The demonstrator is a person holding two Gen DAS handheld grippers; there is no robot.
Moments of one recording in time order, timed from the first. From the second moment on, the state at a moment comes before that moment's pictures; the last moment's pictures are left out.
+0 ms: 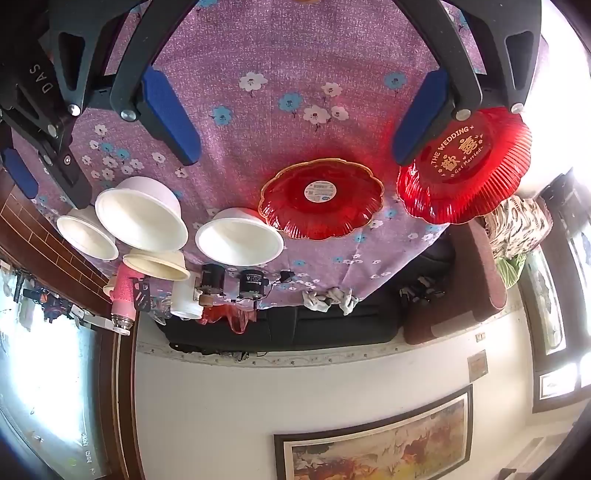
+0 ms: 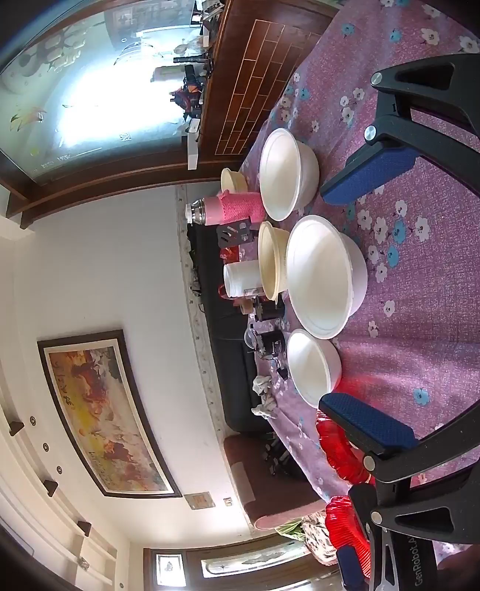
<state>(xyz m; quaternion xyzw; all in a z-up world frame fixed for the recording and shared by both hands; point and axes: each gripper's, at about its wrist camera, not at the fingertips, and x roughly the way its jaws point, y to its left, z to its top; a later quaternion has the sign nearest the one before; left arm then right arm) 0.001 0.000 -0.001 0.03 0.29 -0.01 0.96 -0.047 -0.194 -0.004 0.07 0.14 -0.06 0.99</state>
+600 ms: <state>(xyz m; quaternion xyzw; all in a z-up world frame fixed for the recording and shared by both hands) 0.008 0.020 -0.015 0.01 0.30 0.00 0.95 -0.047 -0.189 -0.003 0.06 0.14 -0.06 0.99</state>
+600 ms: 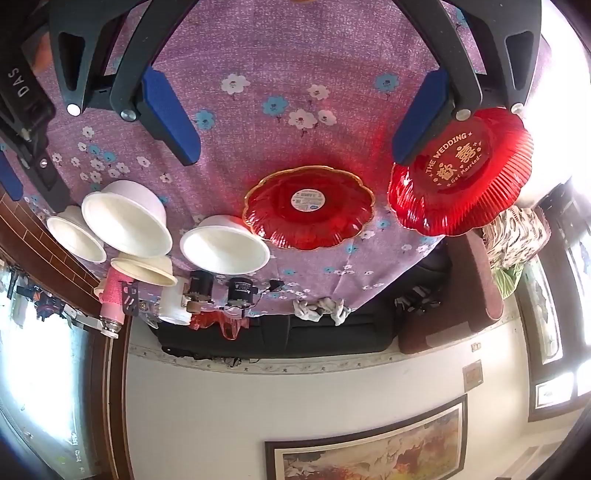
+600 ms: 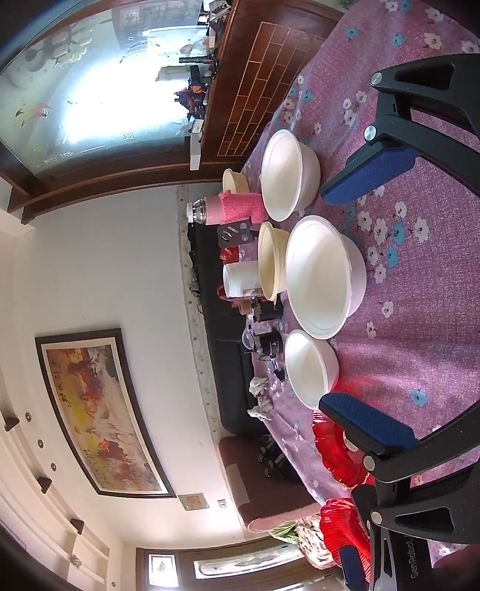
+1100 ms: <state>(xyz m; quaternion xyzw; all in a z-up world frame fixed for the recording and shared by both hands) 0.017 0.056 -0.023 -0.01 0.31 0.02 0.95 -0.039 -0.168 0.019 0.07 0.16 -0.04 0.98</state>
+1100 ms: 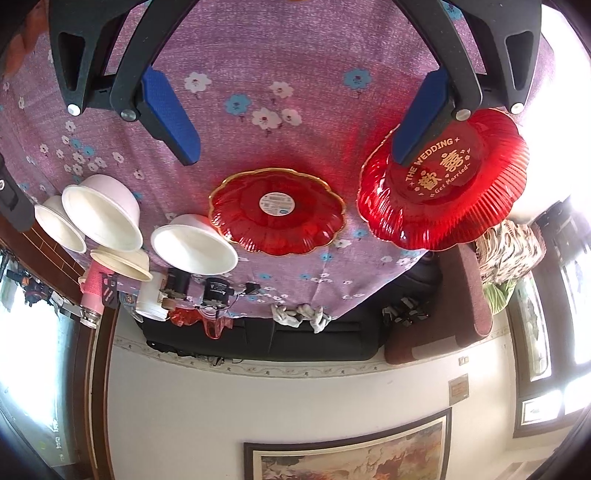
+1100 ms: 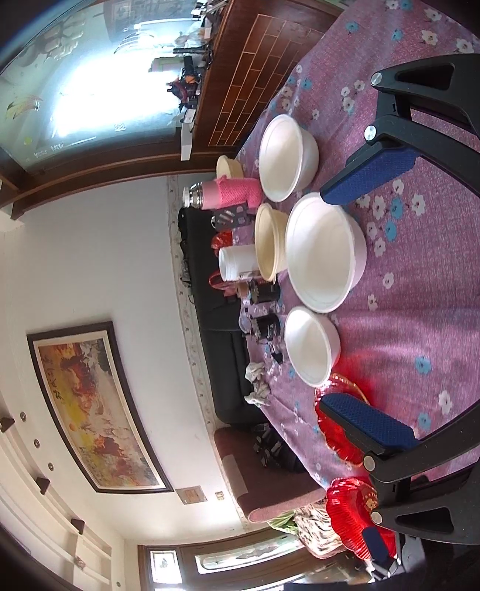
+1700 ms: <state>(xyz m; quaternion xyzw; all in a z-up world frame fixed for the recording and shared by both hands) 0.029 0.080 -0.034 -0.03 0.32 0.04 0.95 -0.020 -0.130 -0.001 0.06 0.16 -0.01 0.99</state>
